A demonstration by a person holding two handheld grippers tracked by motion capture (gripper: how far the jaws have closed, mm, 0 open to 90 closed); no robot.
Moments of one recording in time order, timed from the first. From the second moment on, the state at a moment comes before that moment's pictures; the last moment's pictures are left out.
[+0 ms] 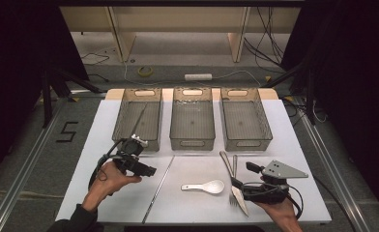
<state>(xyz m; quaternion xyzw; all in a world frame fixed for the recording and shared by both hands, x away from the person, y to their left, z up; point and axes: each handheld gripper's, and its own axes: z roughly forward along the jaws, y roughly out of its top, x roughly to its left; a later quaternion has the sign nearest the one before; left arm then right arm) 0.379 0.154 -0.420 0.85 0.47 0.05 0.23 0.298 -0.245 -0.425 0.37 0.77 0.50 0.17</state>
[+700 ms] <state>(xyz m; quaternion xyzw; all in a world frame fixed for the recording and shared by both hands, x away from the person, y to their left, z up) 0.356 0.127 -0.443 0.88 0.43 0.01 0.18 0.298 -0.244 -0.426 0.37 0.77 0.50 0.17</state>
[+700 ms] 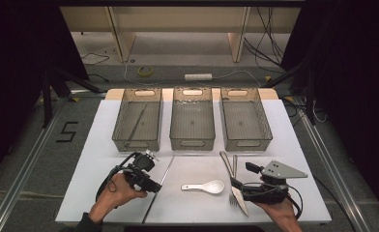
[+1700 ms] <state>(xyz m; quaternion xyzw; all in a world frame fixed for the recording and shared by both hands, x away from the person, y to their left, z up) 0.351 0.111 -0.462 0.91 0.40 0.03 0.14 0.297 -0.244 -0.426 0.37 0.77 0.50 0.16</state>
